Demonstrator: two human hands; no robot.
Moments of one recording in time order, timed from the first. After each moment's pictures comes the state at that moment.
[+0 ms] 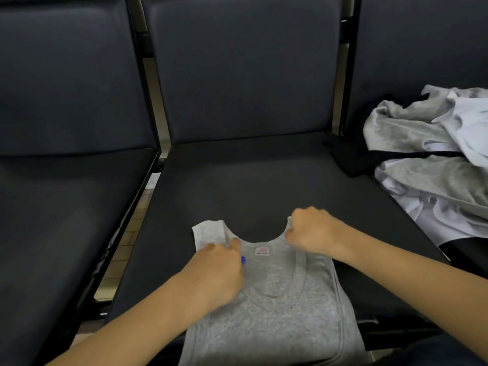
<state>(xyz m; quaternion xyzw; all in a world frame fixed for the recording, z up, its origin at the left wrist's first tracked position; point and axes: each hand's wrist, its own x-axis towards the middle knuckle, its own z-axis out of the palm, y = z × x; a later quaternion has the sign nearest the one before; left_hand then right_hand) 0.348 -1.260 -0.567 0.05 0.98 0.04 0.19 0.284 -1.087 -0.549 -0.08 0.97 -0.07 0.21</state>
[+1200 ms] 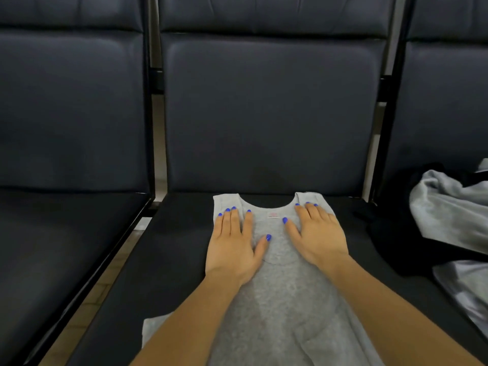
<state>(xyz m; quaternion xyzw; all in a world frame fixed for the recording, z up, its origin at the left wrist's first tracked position) 0.125 -1.260 -0.628 0.01 0.99 0.03 -0.11 0.080 -1.089 -0.604 -0.08 0.99 -0.05 -0.10</state>
